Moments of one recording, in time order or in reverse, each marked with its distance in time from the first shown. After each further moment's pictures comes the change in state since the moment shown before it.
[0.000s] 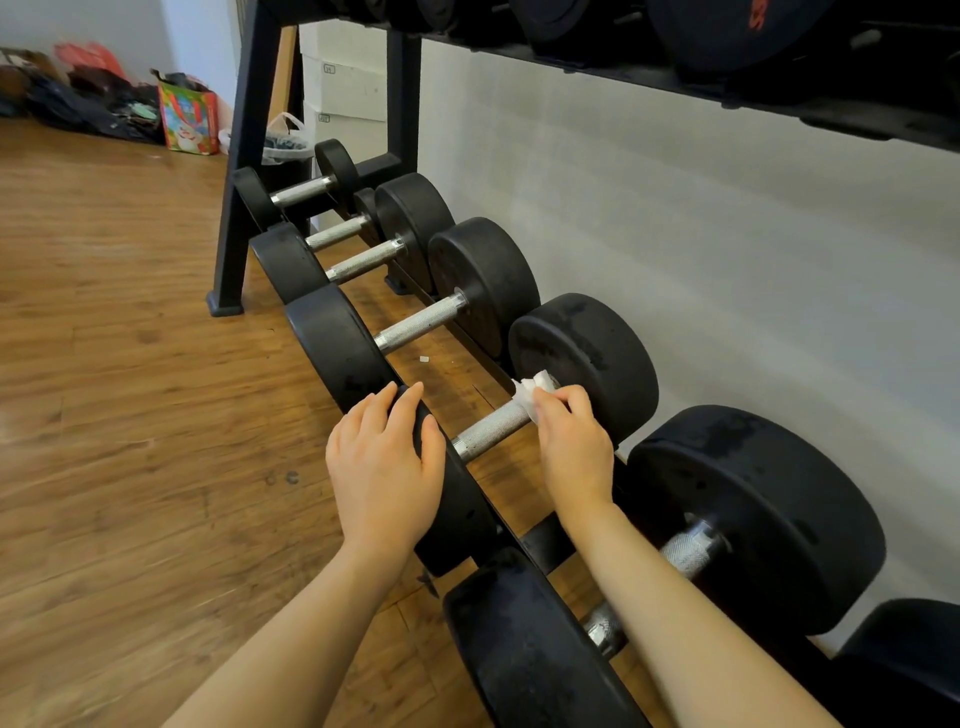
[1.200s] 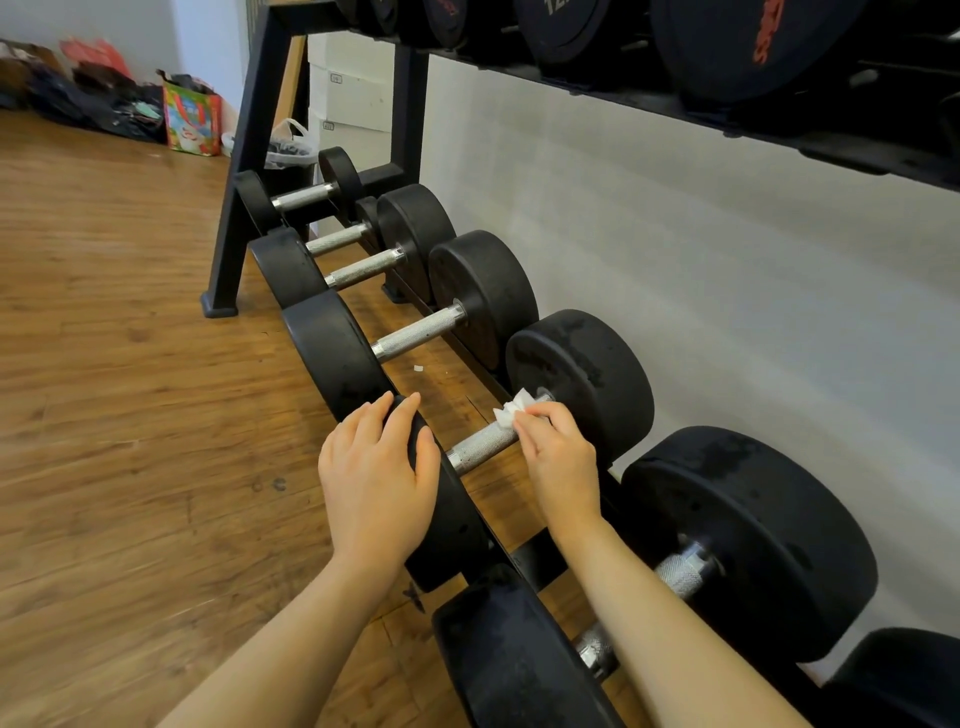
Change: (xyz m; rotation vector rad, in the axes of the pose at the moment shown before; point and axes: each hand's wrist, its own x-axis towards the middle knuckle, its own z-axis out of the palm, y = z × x) left_hand 0.000 0.000 0.000 -0.030 0.004 -0.015; right_hand 0.001 0.002 0.012 0.230 0.088 -0.093
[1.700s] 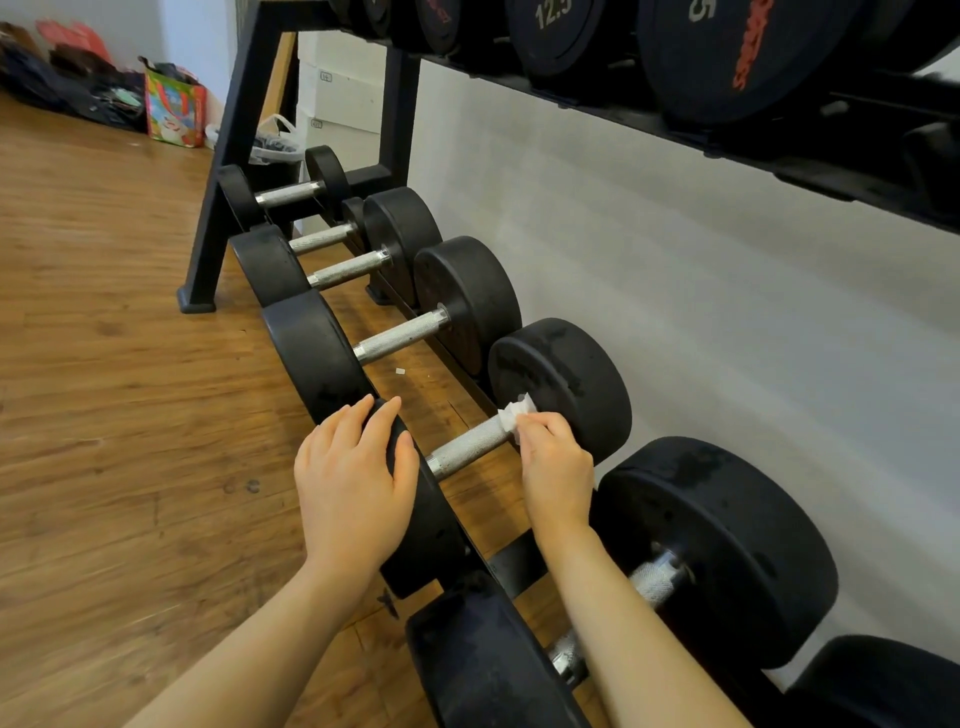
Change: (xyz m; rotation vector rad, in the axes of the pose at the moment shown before) left_hand -0.001 0.000 0.001 -0.007 0.020 0.015; right_hand 0.003 0.004 -0.010 -0.203 -0.010 0.051
